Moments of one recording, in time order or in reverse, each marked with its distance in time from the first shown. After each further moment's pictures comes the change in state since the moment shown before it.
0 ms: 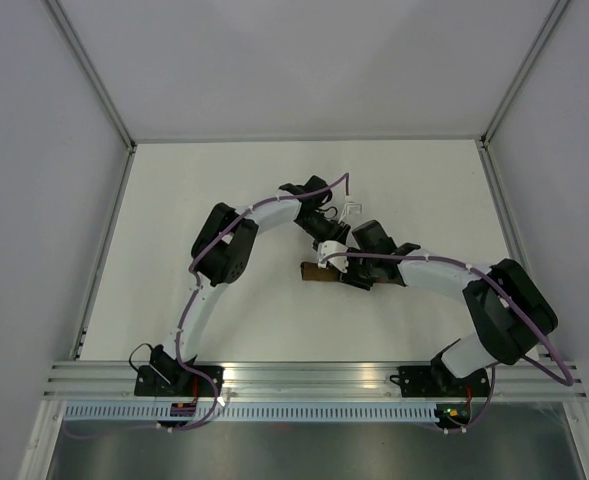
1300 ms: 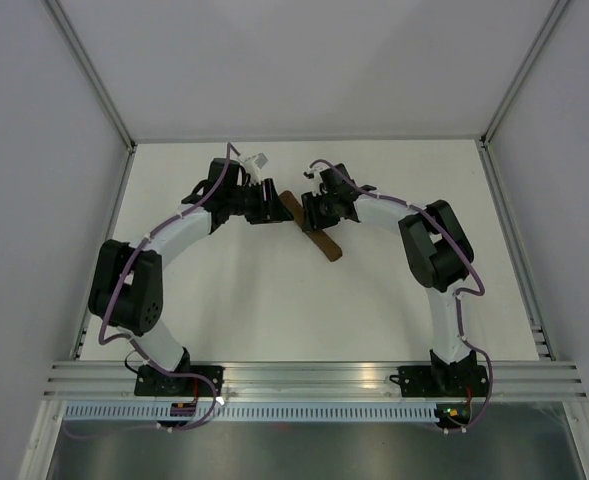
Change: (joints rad) left arm 0.312 -0.753 -0.722 0.620 -0.404 -0.647; right arm -0.072 0.620 0.747 -0.034 -0.063 0.948
